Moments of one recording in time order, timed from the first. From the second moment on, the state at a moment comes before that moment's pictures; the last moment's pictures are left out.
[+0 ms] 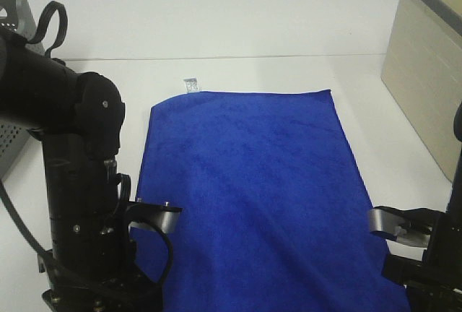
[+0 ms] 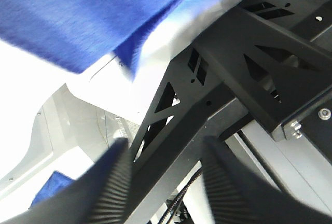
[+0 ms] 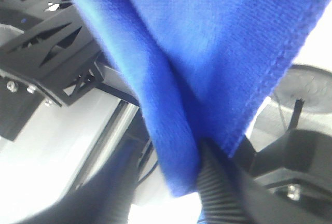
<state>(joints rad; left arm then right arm) -0.62 1.96 -0.97 -0.50 1.20 0.27 0.15 1.84 -0.63 0.42 1.20 -0.30</state>
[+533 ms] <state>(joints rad) -0.62 1.96 -0.97 -0.50 1.21 0.23 0.15 1.81 -0.62 0.42 1.20 -0.19</state>
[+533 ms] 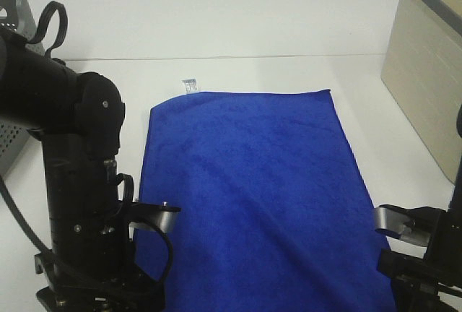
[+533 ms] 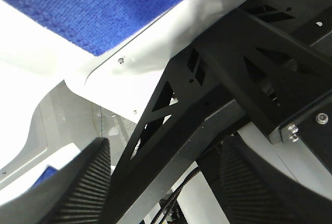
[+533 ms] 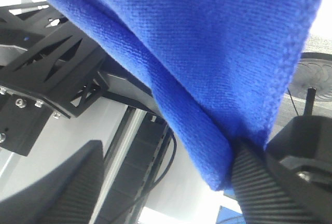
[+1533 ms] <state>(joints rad) -0.62 1.96 -0.97 -0.50 1.21 0.20 0.15 1.75 -0.56 0.47 1.12 -0.13</state>
